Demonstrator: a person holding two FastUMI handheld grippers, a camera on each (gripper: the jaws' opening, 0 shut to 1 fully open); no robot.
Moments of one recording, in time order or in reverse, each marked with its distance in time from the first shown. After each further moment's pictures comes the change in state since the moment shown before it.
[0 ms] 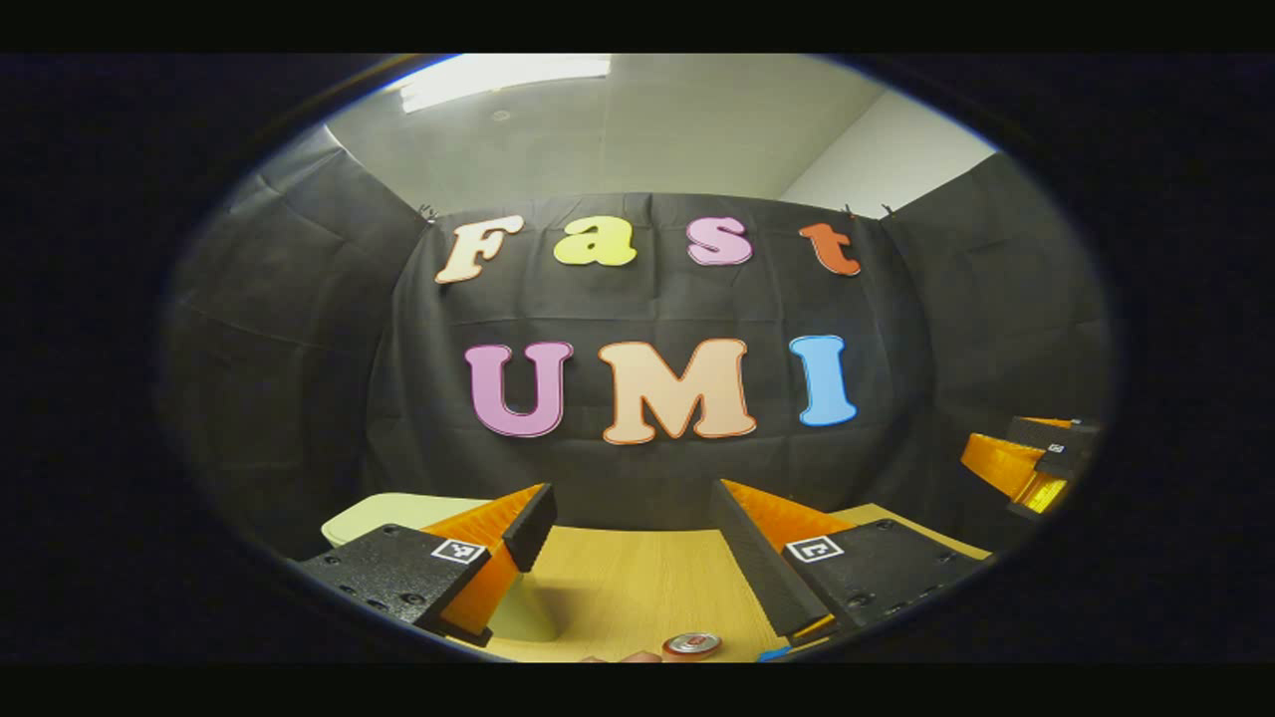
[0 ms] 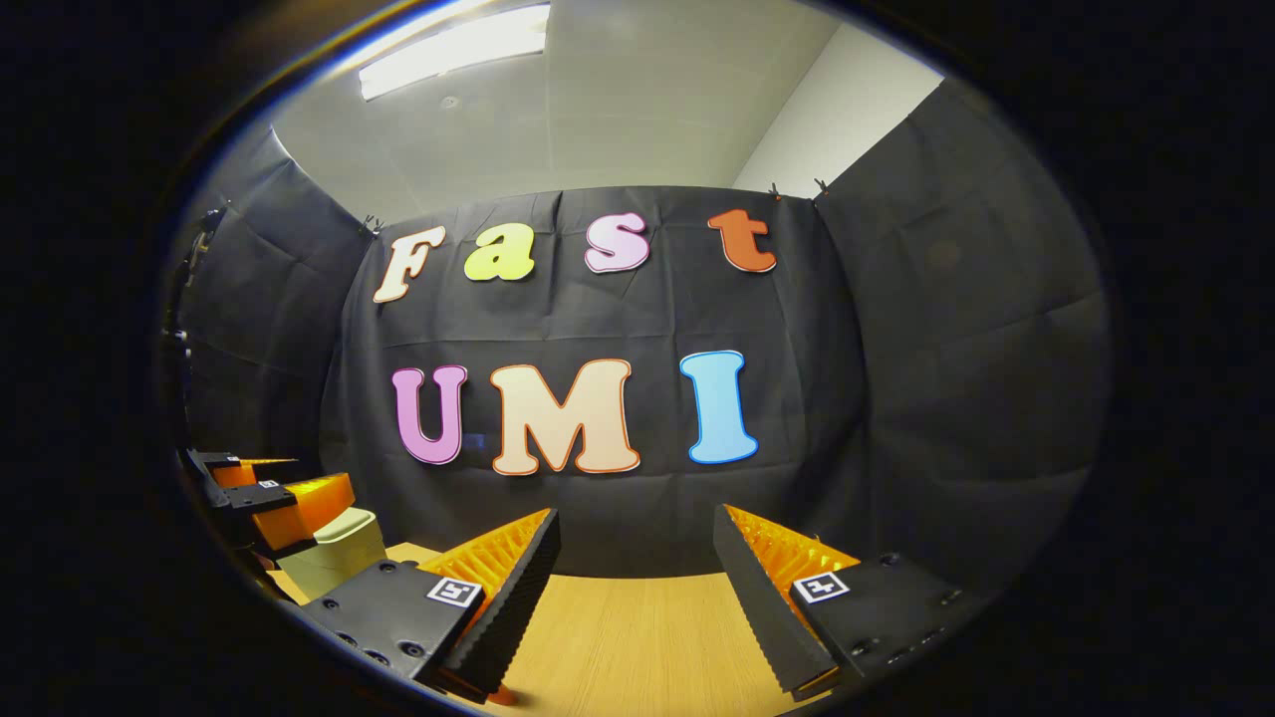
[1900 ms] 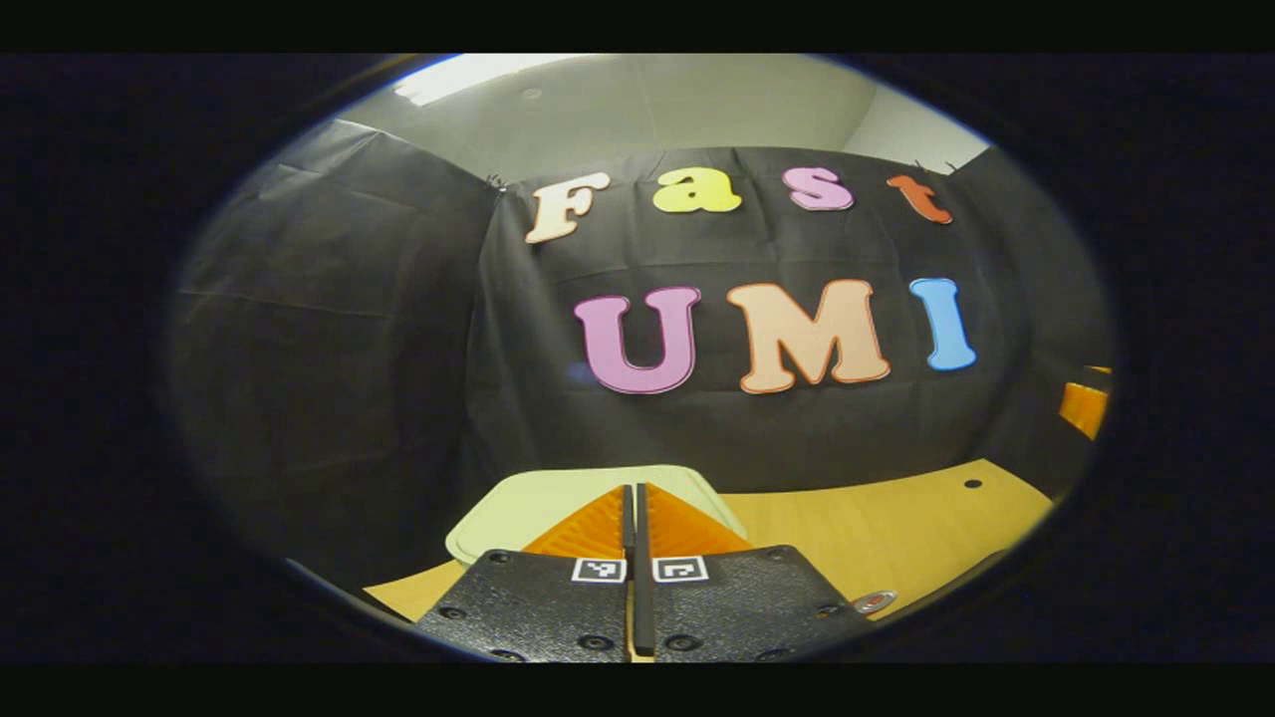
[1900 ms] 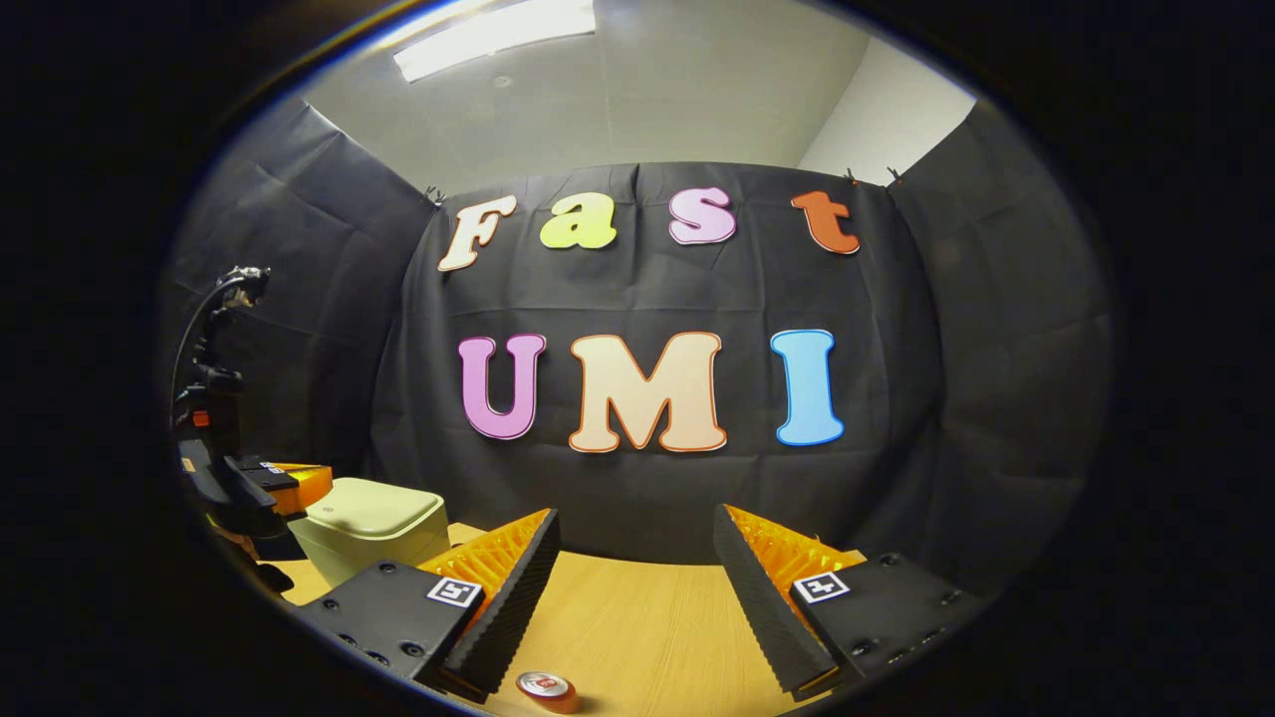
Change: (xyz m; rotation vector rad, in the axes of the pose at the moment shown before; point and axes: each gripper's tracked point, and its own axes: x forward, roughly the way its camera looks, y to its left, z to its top) left arm 0.009 0.185 -0.073 0.065 0.158 0.246; right arm 0.016 0.122 -0.032 -0.068 0.063 0.138
